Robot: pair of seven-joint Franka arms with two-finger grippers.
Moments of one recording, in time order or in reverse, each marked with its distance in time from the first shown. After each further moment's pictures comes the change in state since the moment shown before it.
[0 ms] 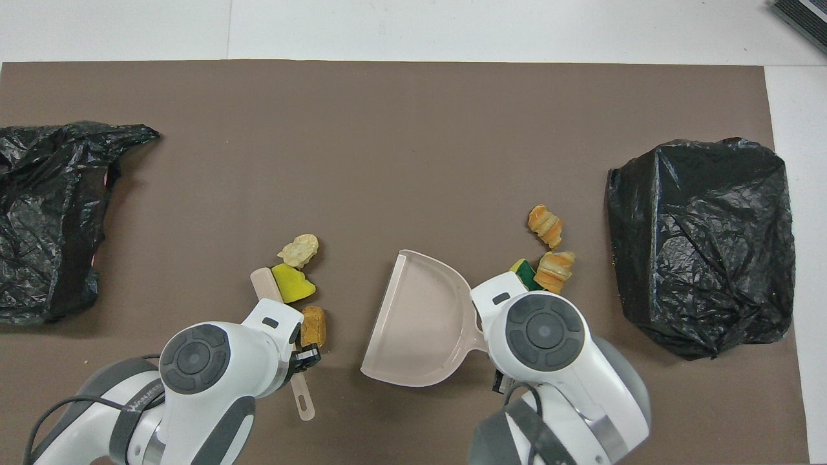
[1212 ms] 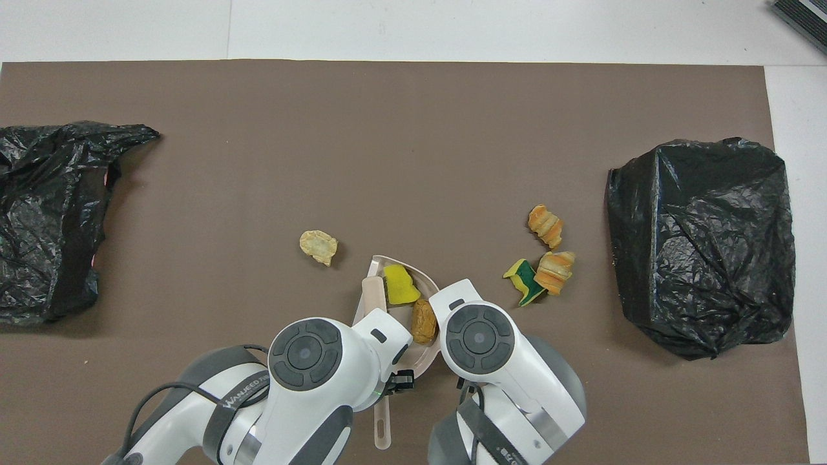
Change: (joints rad) left arm -0.215 0.124 0.002 0.275 -0.171 -0.168 0.096; right arm 0.035 0.045 0.000 0.008 -0.009 0.043 0.047
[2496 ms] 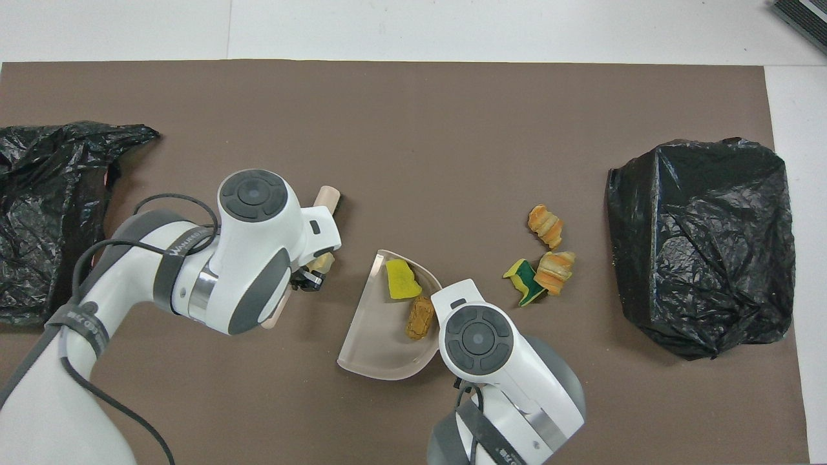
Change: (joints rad) left arm 0.291 0.290 -0.030 0.282 0.352 -0.113 0.605; right arm 0.002 0.000 0.000 0.001 0.000 0.000 0.065
